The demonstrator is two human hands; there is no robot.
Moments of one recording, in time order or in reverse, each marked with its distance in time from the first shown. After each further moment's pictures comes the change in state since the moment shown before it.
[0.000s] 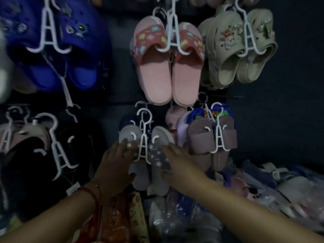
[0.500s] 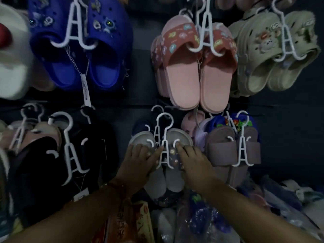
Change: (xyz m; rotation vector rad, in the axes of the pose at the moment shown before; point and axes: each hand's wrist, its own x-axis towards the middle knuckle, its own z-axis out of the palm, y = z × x) left_hand 0.039 -0.011 0.024 0.282 0.097 0.172; right_hand 0.071 0.029 0.049 -0.318 0.146 0.003
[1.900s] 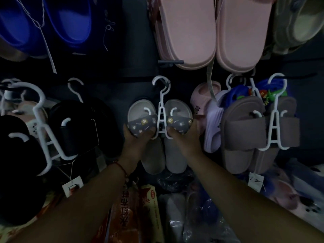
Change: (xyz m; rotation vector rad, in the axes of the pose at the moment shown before) left_hand 0.052 -0.001 0.086 -1.712 0.357 -0.915; right_hand 0.087 -0.014 0.099 1.474 0.363 0.497
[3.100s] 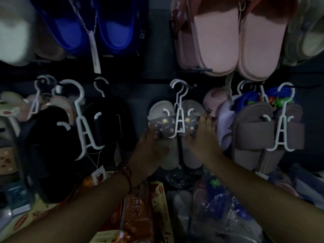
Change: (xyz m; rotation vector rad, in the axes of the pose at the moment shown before) left_hand -0.057 0.024 -0.045 0.674 -0.269 0.352; right_hand -0.042 -0.051 -0.011 -0.887 -0.160 -0.192
